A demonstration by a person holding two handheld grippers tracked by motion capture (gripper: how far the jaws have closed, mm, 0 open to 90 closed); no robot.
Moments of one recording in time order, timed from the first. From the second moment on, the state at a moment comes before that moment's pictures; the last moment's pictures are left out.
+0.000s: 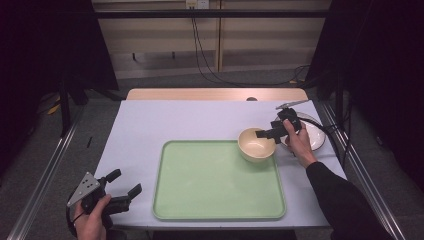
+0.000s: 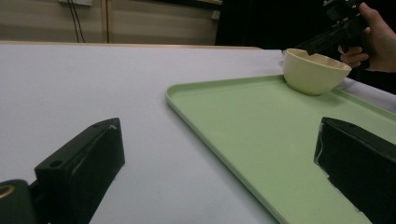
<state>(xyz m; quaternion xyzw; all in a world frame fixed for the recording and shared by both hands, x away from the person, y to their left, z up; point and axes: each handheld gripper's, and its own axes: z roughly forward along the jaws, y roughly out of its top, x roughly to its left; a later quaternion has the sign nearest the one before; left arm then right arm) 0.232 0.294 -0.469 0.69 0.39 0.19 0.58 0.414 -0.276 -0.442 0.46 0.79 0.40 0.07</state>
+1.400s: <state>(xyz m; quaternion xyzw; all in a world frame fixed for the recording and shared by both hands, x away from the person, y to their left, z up) 0.231 0.294 -0.469 0.69 0.39 0.19 0.58 0.348 -0.318 -0.423 0.46 0.74 0.46 0.16</state>
